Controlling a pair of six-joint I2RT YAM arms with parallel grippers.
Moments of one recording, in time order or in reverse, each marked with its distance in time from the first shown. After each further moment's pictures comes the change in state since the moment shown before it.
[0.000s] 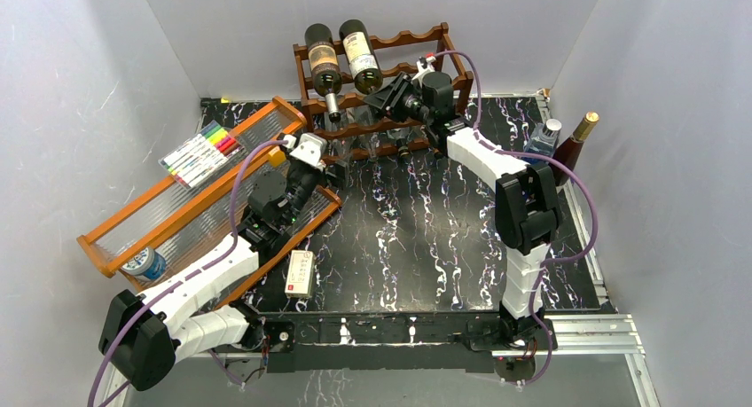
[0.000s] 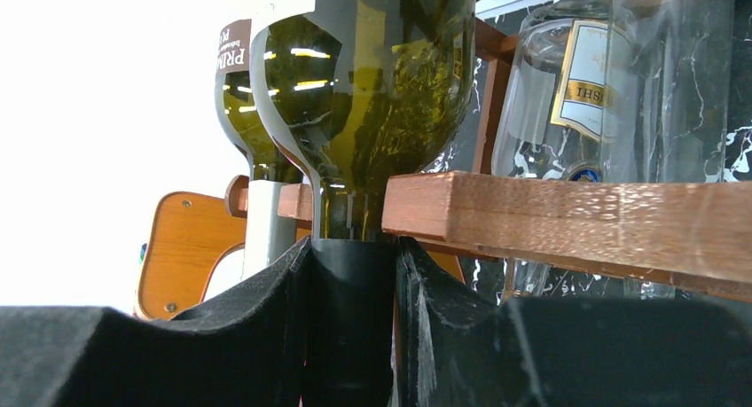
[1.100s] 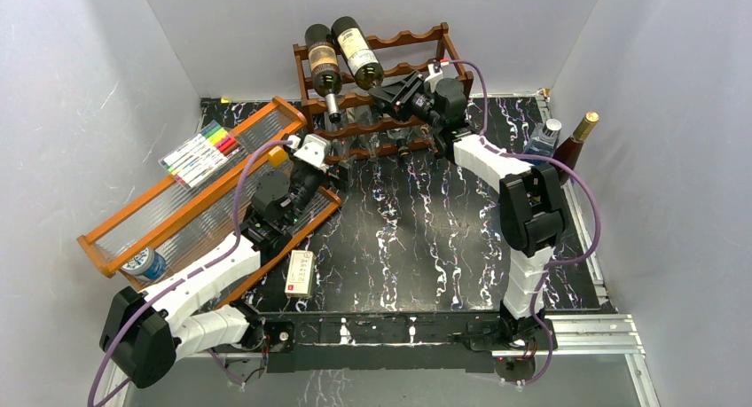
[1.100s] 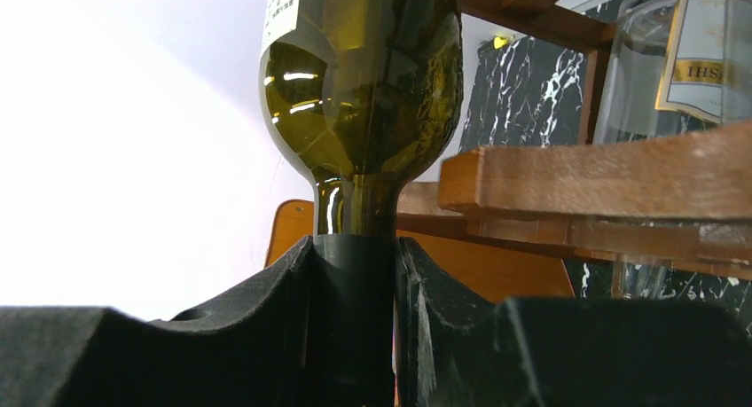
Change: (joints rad) left arm -0.011 0.015 0.000 -0.001 0.015 -0.001; right arm -0.039 -0.031 -0.119 0.269 -0.075 0.306
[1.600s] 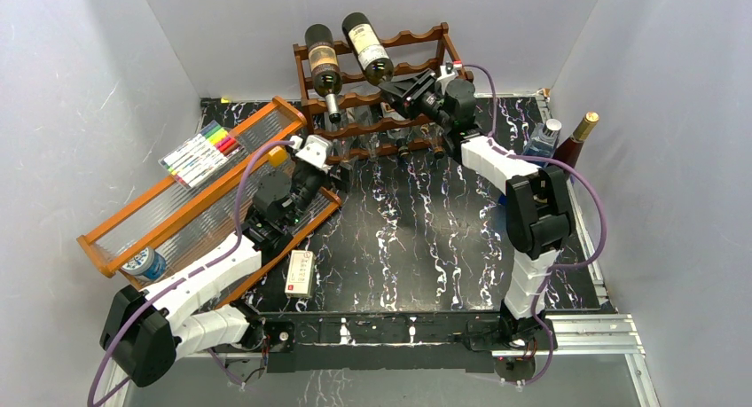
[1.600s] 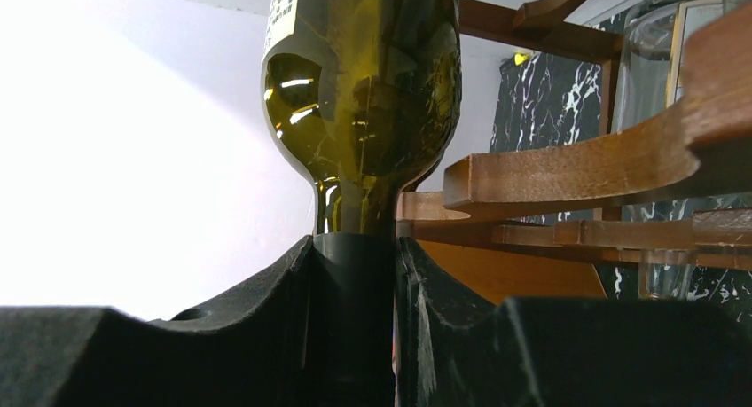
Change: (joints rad) left arm -0.008 0.006 0.000 0.000 0.004 -0.001; right arm -0.037 -0.037 -0.064 0.060 0.009 0.129
